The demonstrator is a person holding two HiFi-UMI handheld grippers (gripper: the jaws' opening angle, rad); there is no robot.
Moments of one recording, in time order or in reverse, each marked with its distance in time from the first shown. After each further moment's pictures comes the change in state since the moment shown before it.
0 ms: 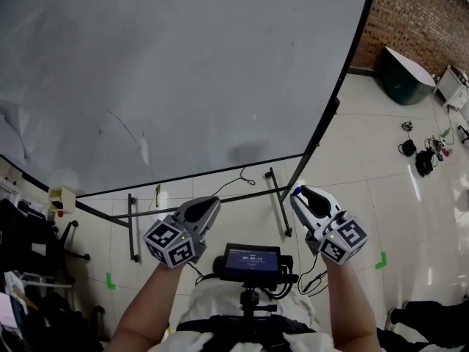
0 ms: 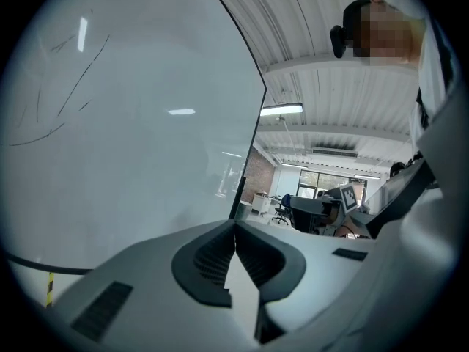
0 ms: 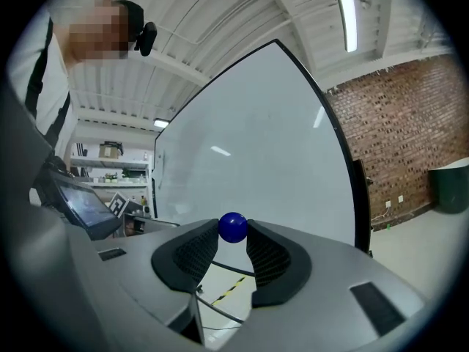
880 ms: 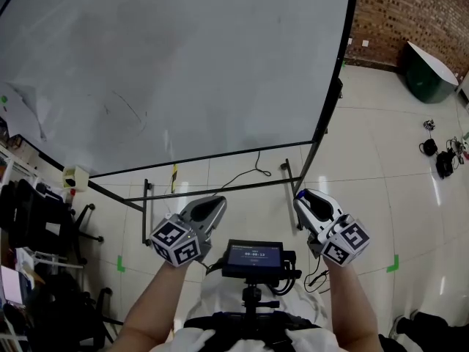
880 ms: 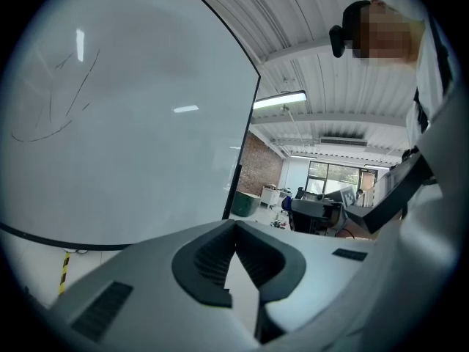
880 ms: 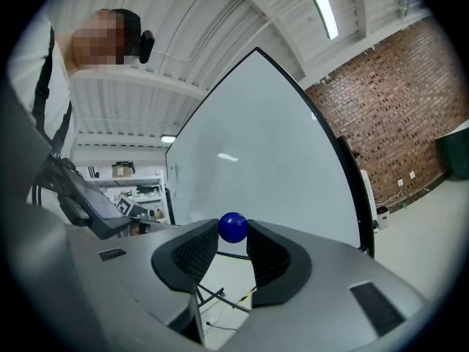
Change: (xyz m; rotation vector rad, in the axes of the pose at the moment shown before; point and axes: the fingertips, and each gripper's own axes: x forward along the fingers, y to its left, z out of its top) left arm 0.004 -0.060 -0.046 0.020 0.043 0.086; right arm -0.061 -0.006 -0.047 0.116 -0.046 0.102
